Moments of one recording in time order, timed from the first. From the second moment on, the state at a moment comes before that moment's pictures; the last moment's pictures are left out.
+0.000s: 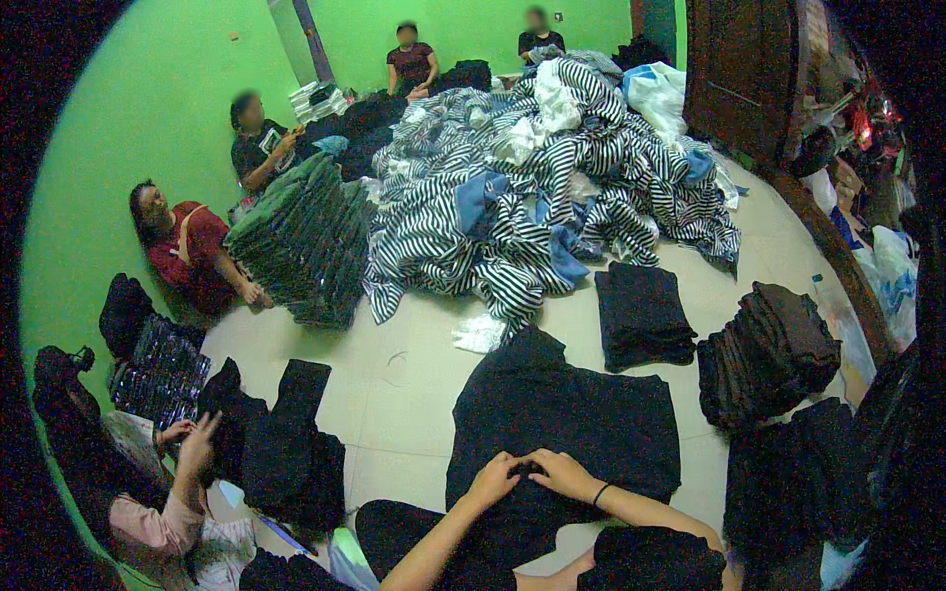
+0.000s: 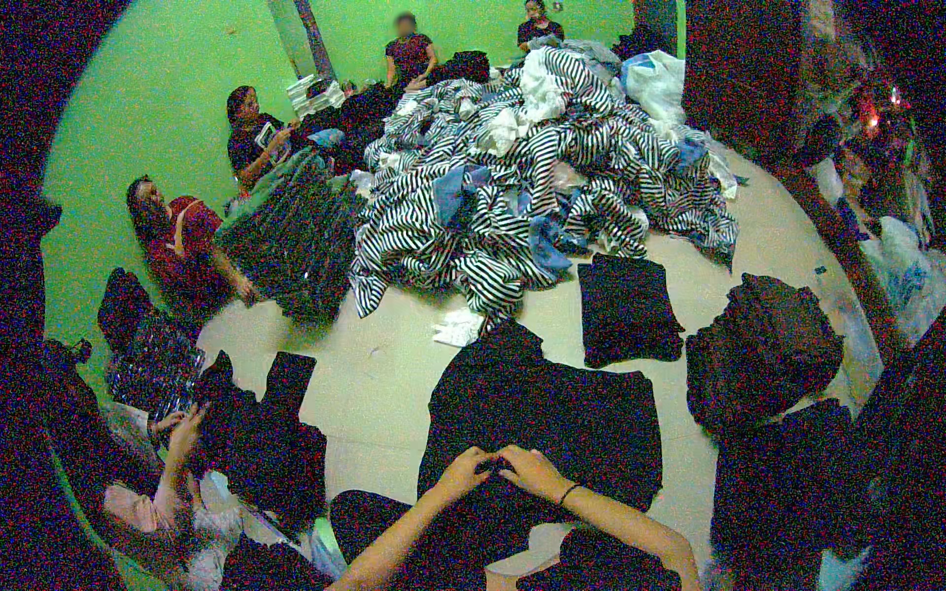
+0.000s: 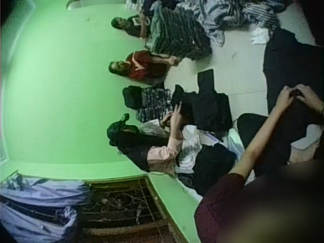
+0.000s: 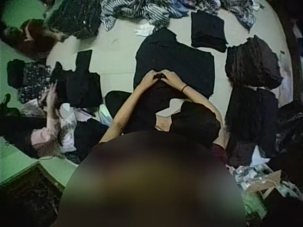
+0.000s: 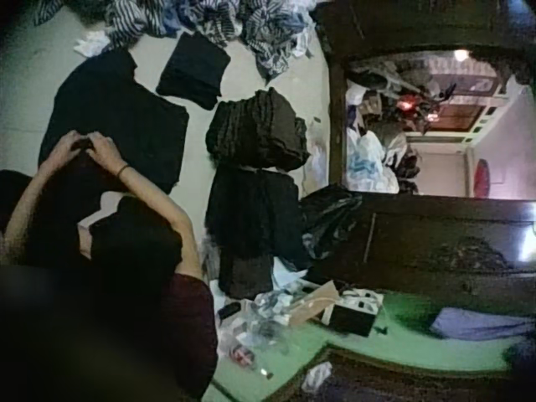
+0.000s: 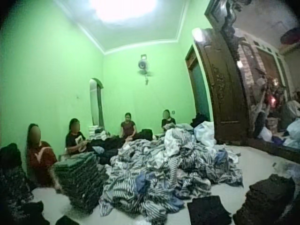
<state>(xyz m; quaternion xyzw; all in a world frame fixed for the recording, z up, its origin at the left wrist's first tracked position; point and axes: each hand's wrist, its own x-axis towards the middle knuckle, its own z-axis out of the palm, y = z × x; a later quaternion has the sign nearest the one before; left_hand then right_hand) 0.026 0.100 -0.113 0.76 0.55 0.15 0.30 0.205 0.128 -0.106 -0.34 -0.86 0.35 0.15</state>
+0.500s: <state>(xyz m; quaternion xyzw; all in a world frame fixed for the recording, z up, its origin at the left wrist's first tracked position) -0.009 0.112 -0.091 0.70 0.53 0.28 0.40 0.210 0.143 -0.089 -0.32 -0.87 0.38 0.04</state>
